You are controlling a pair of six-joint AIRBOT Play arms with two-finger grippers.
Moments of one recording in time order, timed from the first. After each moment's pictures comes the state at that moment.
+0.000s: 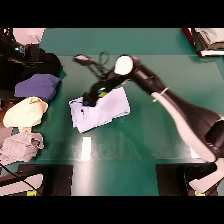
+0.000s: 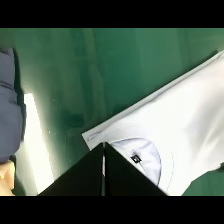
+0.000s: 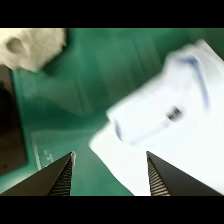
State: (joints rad) left arm -0.02 -1.33 1.73 1.29 -1.41 -1.46; right arm 0.67 -1.75 1.84 -0.92 1.25 1.22
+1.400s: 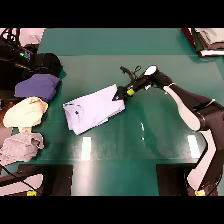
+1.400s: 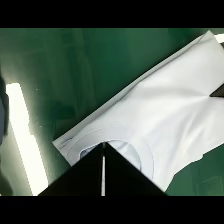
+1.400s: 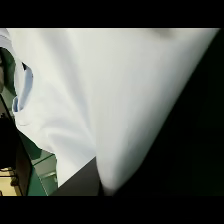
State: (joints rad) left arm -0.01 -1.33 1.67 1.24 -1.41 -1.44; right arm 0.30 -1.99 1.67 -0.59 1.35 1.18
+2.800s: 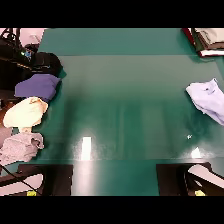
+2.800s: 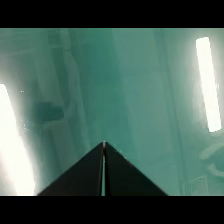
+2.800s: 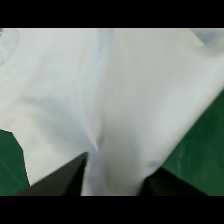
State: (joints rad) left arm -0.01 -1.33 1.67 1.19 -1.40 -1.47; right arm -1.02 -1.15 0.97 -1.18 1.08 1.39
